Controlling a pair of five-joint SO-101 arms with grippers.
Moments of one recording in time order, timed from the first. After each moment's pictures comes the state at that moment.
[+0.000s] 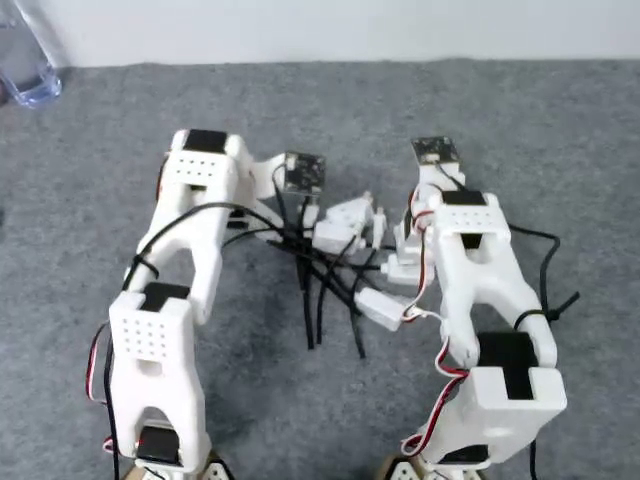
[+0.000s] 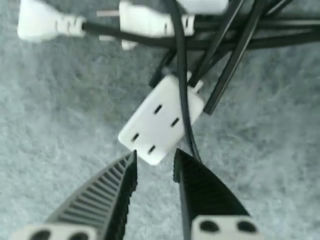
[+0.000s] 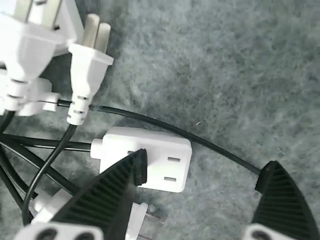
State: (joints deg) left arm 3.2 38.7 -27.3 81.5 -74.0; right arm -2.2 10.7 18.5 58.6 4.0
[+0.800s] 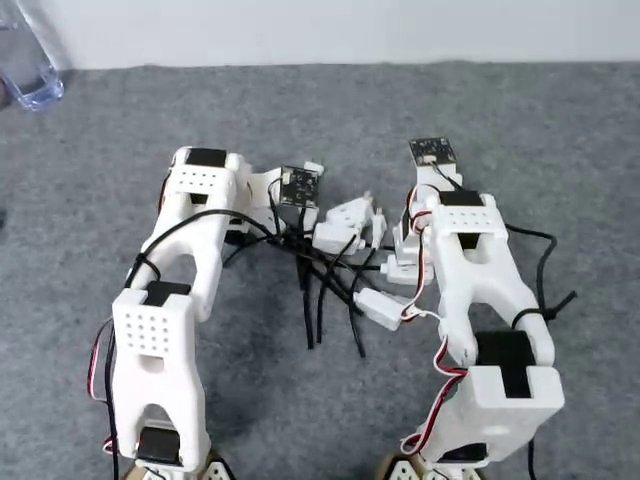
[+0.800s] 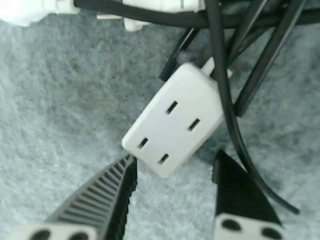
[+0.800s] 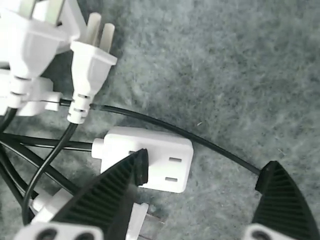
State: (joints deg) left arm 2.9 43.4 -20.9 68.4 -77.3; right arm -2.5 10.7 18.5 58.6 4.4
